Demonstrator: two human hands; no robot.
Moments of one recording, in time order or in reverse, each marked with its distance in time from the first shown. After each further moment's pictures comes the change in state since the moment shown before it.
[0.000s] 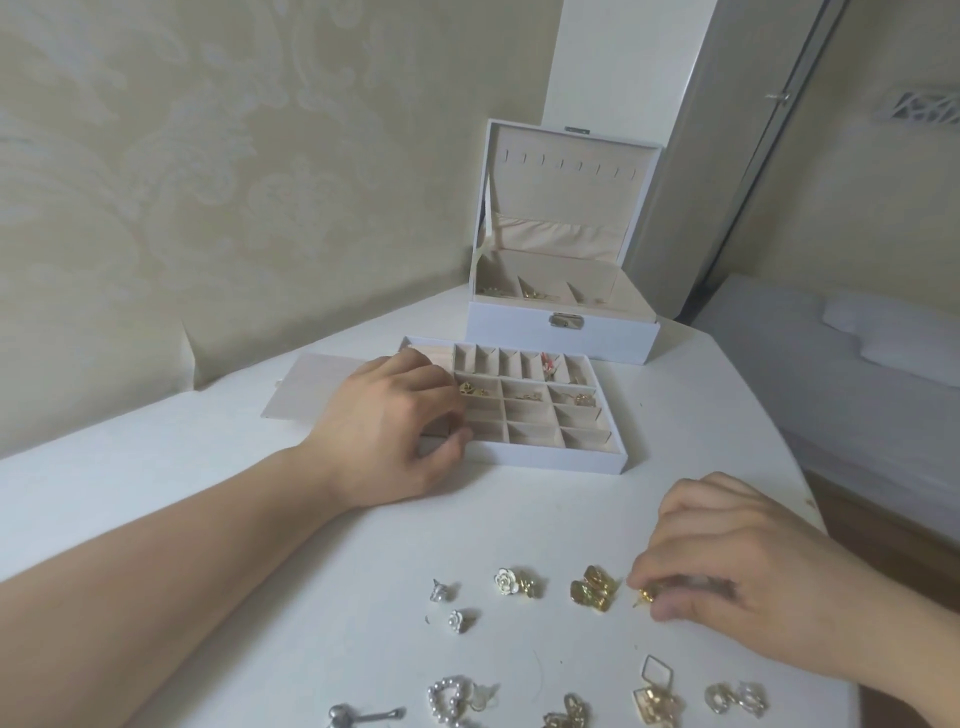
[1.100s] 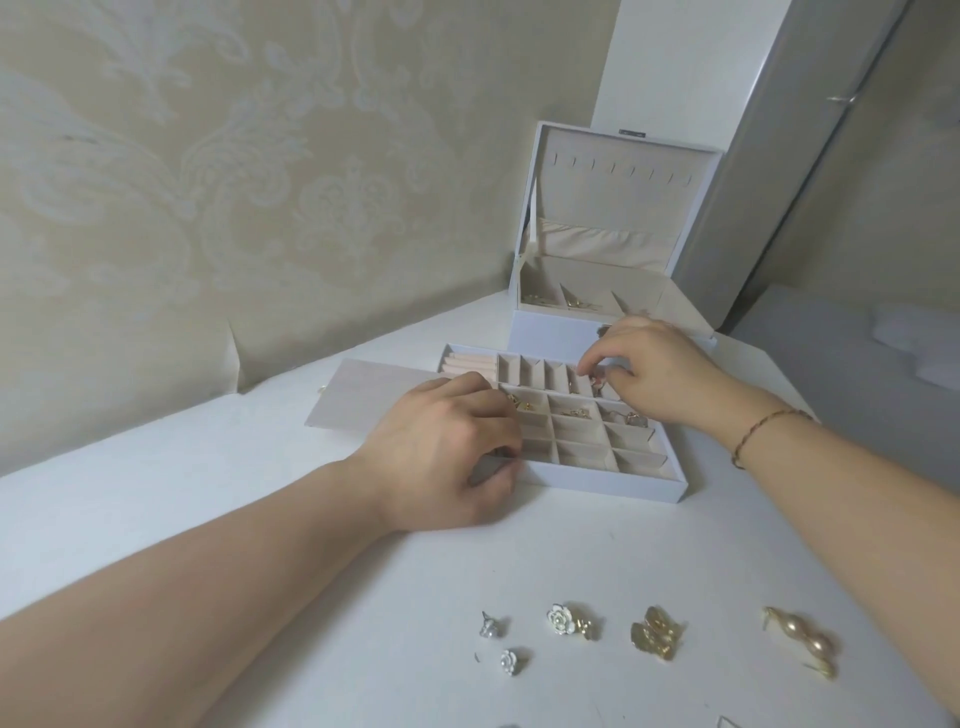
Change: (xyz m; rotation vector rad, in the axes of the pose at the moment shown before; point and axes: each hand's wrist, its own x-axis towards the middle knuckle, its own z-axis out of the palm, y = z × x) left_hand -0.001 -0.001 0.003 -0.050 -0.045 0.090; right_hand 0.171 0.105 0.007 -0.012 0.120 0.316
